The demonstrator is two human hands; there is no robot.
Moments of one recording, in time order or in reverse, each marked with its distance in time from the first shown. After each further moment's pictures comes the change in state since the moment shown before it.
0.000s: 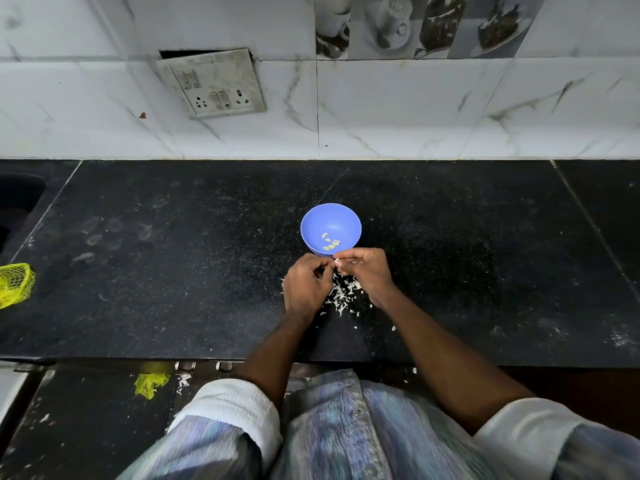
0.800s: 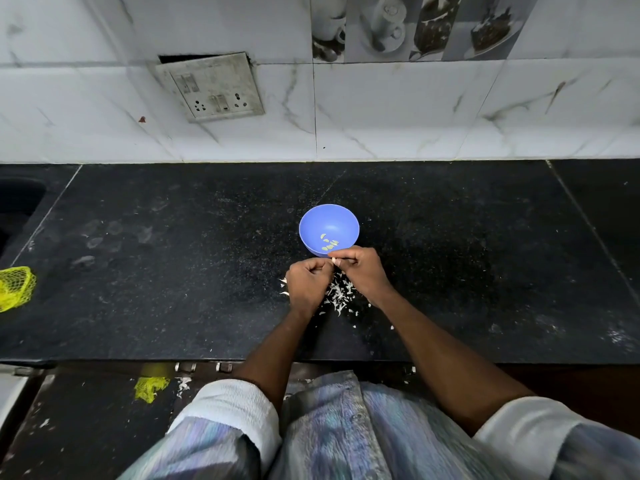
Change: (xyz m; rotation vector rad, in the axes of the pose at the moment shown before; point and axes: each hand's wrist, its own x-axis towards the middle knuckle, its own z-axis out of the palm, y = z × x) left_hand 0.003 0.002 0.009 -0.327 -0.020 -0.290; right_hand 0.004 0.004 0.002 -0.306 0.027 -0.137
